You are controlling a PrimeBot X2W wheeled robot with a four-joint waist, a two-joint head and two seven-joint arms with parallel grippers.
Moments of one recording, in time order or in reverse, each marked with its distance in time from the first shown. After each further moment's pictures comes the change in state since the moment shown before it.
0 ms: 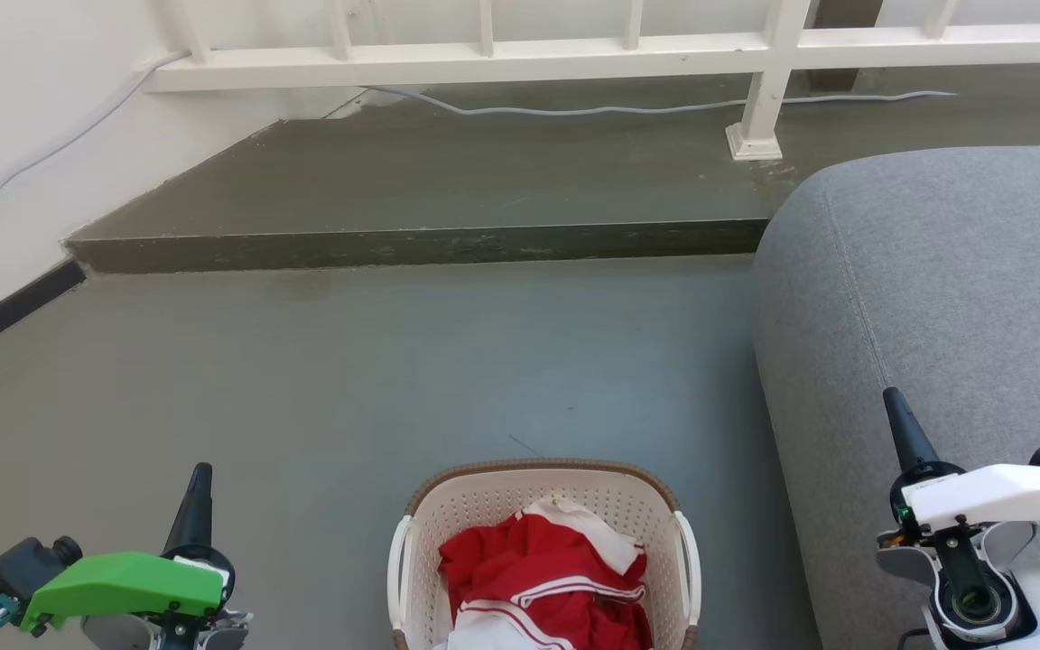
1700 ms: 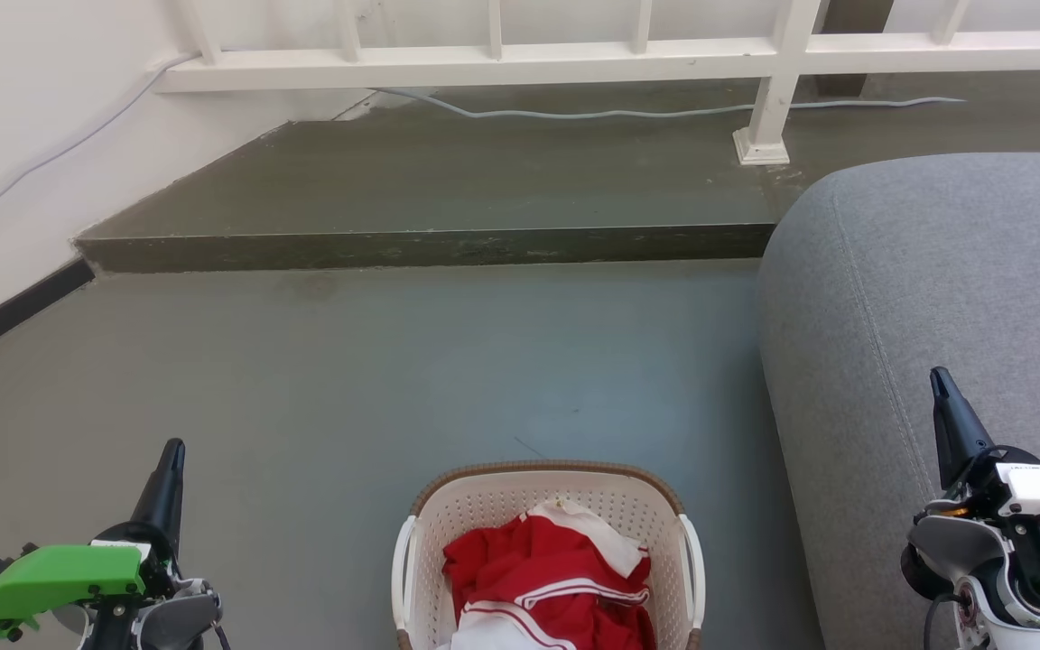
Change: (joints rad) left arm -0.035 -0.004 0.094 -0.001 -0.459 -0.013 0.131; right arm -0.020 0.046 -0.165 0.000 0.462 0.055 0.125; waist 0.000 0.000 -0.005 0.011
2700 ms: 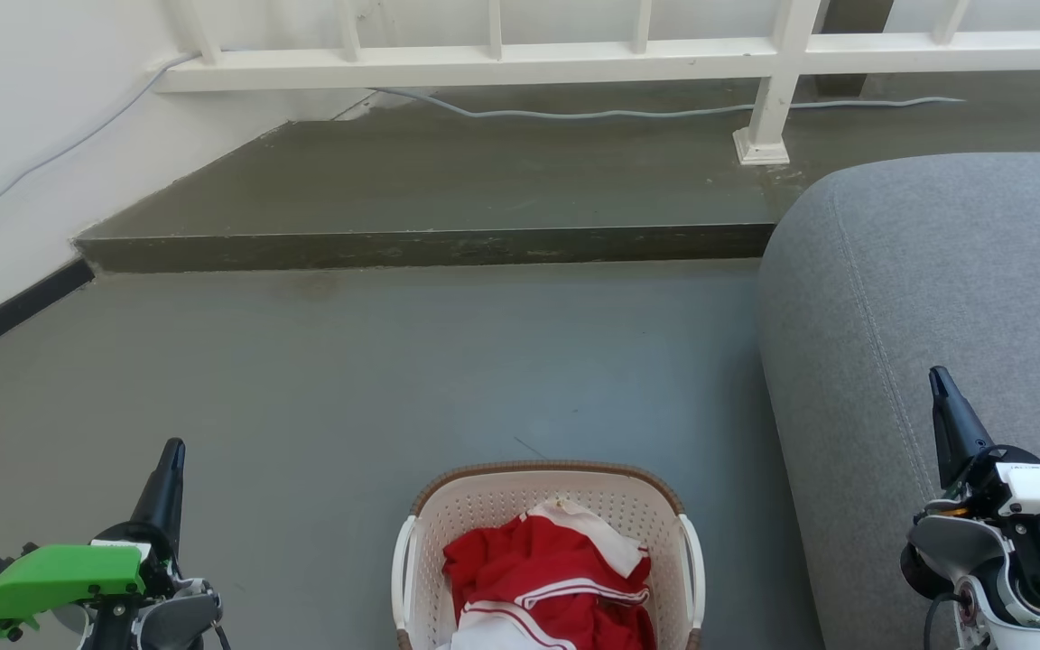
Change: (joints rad) left arm 0.000 0.000 0.000 -0.001 0.000 0.000 0.000; right arm 0.000 0.000 -0.001 -0.002 0.000 0.001 0.007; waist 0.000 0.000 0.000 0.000
